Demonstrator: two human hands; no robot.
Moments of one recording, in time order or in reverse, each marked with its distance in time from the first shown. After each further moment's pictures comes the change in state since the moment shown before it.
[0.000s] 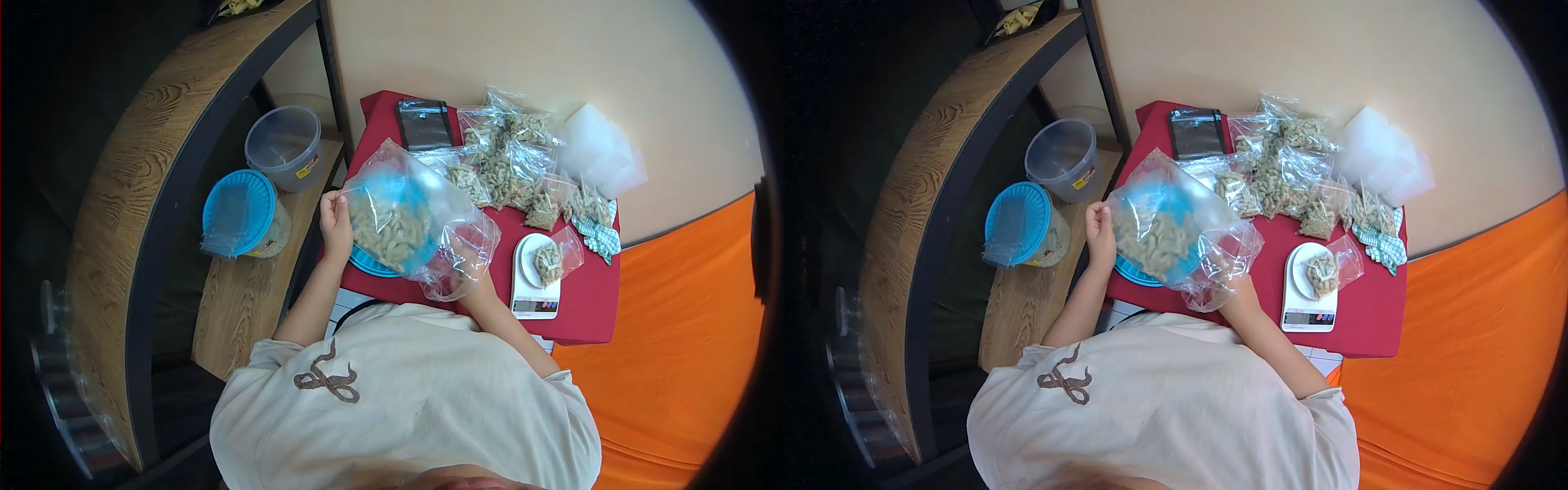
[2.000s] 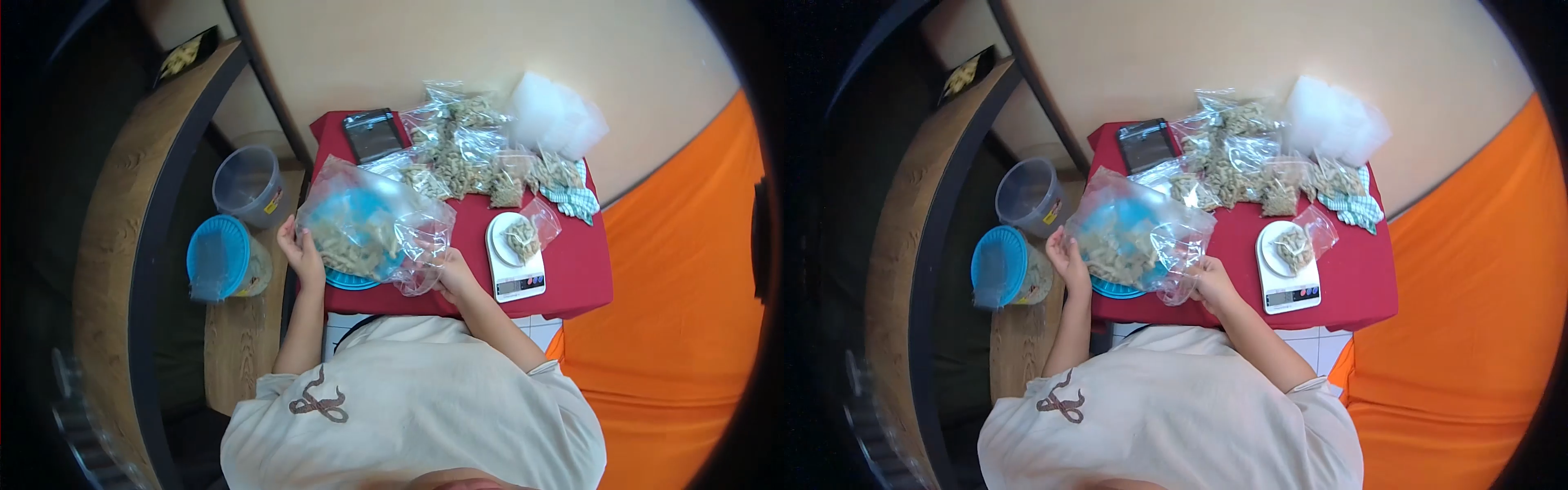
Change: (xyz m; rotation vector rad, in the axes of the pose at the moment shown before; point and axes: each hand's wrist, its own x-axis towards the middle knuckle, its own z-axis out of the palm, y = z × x) left_hand -0.011 0.012 0.006 0.020 0.039 0.154; right_hand 0.003 -0.009 -0.010 1.376 -0.028 0.812
